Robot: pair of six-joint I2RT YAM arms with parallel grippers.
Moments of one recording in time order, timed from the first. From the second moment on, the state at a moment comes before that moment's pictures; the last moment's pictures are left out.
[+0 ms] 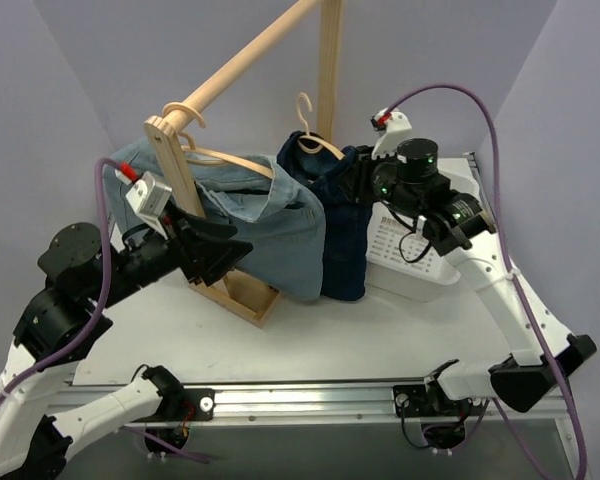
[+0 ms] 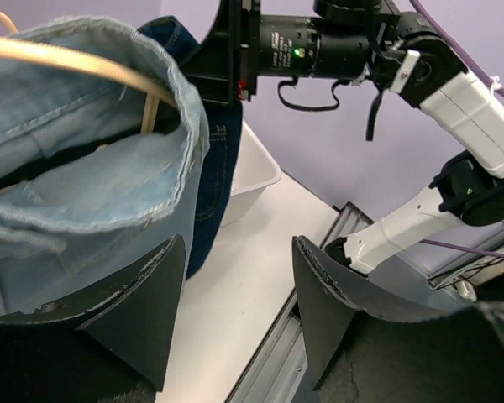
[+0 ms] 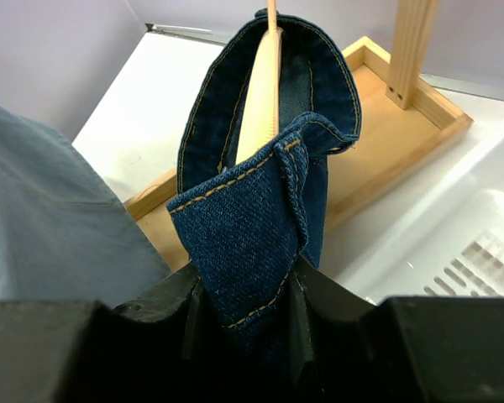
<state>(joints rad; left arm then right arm) -0.73 0.84 1.44 -0.57 0.24 -0.41 0.53 1.33 1.56 -0.54 -0.05 0.26</state>
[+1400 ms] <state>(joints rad) -1.16 1.59 2.24 -0.69 -0.46 0.02 0.50 0.72 1.46 -0.97 -0.19 0.34</state>
